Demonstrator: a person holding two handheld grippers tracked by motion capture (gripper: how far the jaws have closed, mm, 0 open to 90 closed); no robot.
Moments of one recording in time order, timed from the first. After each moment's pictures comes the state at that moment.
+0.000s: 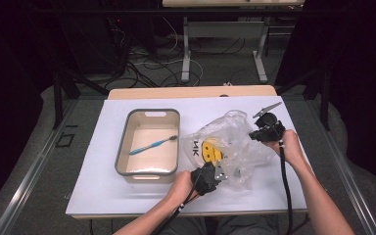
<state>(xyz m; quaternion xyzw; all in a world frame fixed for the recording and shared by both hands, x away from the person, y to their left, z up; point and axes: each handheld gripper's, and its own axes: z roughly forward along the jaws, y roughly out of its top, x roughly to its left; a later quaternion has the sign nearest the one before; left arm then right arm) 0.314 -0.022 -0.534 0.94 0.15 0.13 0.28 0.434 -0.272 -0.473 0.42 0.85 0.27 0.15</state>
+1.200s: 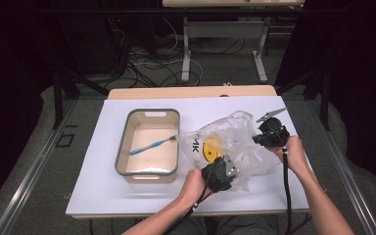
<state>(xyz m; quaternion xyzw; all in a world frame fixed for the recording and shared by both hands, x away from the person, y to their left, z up) 0.311 -0.061 -0.531 0.92 0.17 0.15 0.32 0.412 -0.275 -0.473 0.43 0.85 0.27 0.16</state>
